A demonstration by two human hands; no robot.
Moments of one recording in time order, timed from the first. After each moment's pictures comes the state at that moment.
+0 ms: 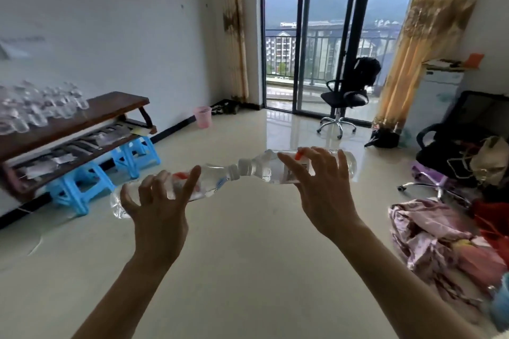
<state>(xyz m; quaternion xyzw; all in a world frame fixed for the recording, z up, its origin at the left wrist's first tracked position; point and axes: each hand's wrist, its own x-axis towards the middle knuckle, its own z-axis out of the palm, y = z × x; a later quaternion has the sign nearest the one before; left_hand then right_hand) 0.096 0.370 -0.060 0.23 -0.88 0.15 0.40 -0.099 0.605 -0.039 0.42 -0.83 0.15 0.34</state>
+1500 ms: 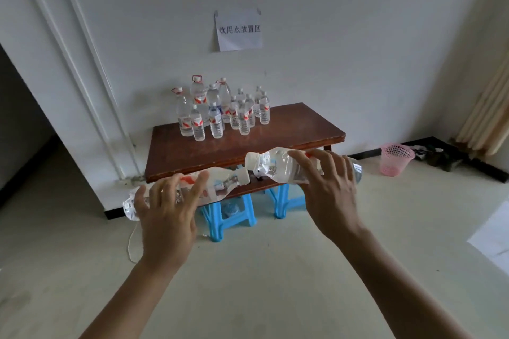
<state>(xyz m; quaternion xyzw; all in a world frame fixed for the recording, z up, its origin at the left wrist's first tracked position) -0.008 -0.619 -0.063 0.49 -0.76 0.25 0.34 -0.308 -0.580 -0.038 0.67 -0.63 0.32 0.23</state>
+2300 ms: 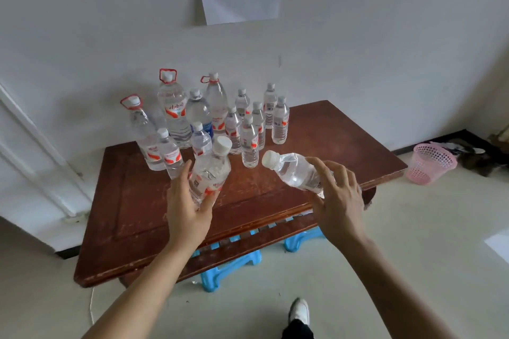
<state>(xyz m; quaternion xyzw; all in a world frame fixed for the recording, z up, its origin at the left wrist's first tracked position) -0.102 -1.197 -0.144 0.51 -0.68 -0.19 0.48 -0.373 -1.116 -0.124 0.61 -0.70 0.35 0.08</state>
